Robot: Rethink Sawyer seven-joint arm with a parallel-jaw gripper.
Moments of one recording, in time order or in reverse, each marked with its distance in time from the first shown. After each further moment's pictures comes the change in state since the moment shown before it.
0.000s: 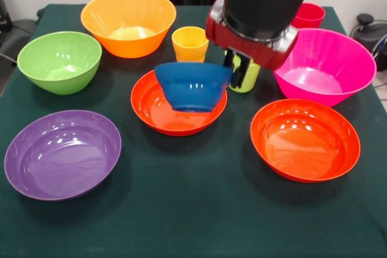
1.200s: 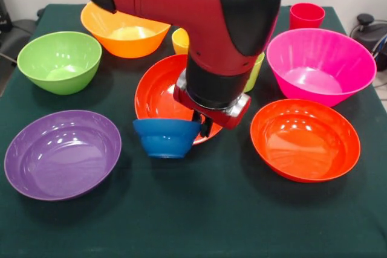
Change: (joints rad) arm -0.069 0.161 0.026 -0.030 -0.004 -0.152 0.000
